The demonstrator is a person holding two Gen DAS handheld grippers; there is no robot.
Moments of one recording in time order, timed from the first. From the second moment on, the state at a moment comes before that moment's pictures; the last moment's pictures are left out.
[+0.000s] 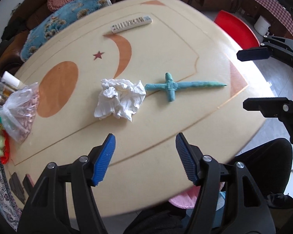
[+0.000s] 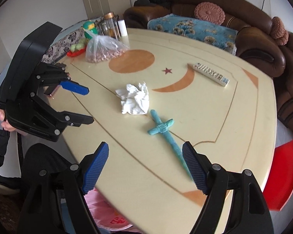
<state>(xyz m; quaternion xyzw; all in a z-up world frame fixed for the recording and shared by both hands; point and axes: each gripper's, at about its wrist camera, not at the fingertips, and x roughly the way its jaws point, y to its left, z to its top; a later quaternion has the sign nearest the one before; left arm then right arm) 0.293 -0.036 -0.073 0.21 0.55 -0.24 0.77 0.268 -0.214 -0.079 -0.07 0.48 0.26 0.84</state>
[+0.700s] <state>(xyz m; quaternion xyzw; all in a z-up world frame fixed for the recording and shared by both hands) 0.370 -0.053 -0.147 0.22 0.58 -0.27 0.73 0.333 -0.213 -0.180 -0.12 0.55 0.27 0.78</state>
